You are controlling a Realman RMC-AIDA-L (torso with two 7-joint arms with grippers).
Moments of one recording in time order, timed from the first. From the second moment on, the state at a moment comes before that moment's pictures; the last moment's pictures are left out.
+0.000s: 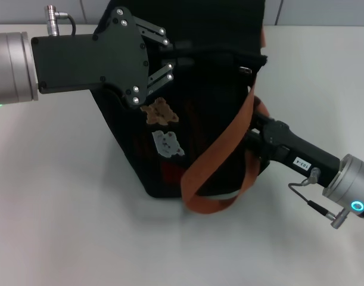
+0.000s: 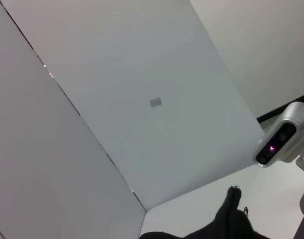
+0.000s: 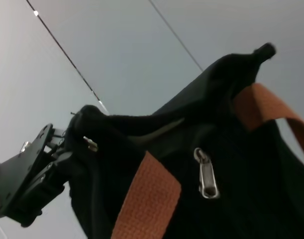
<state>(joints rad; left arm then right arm) -0.26 -2.07 1.25 1.46 1.60 1.43 -1.18 0.54 2.09 -0.22 0.06 -2.00 -1.51 1.03</state>
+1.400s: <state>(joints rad) -0.24 -2.07 1.27 1.41 1.58 1.42 -1.13 0.44 2.08 -0.16 -0.19 -1.86 -1.79 0.76</state>
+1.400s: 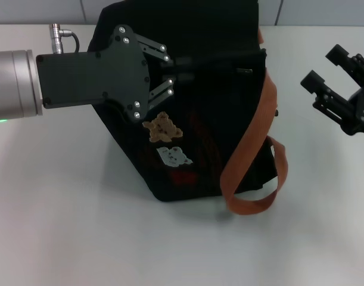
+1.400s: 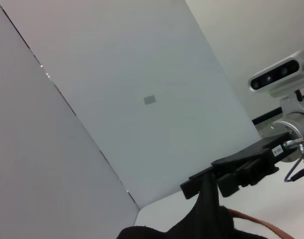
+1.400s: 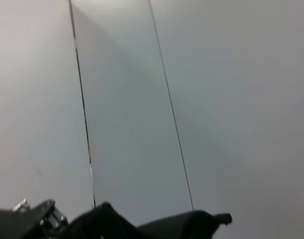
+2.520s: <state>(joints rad) -0.25 -2.07 1.31 1.39 1.57 1.42 -1.13 0.61 2.08 -0.39 -0.23 -1.87 -1.62 0.74</state>
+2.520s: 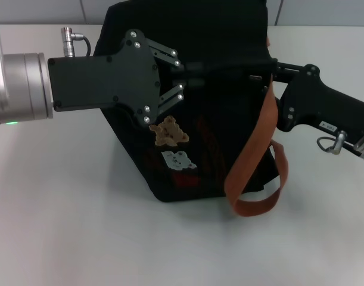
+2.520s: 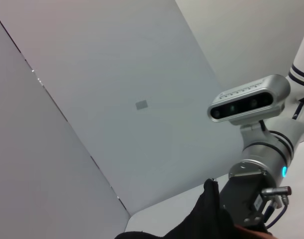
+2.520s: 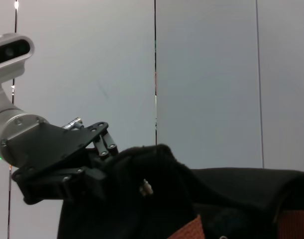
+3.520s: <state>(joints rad) -0.25 -2.08 1.32 1.37 1.57 1.39 -1.10 0.64 2.08 -0.47 -0.26 -1.87 -1.57 0.81</state>
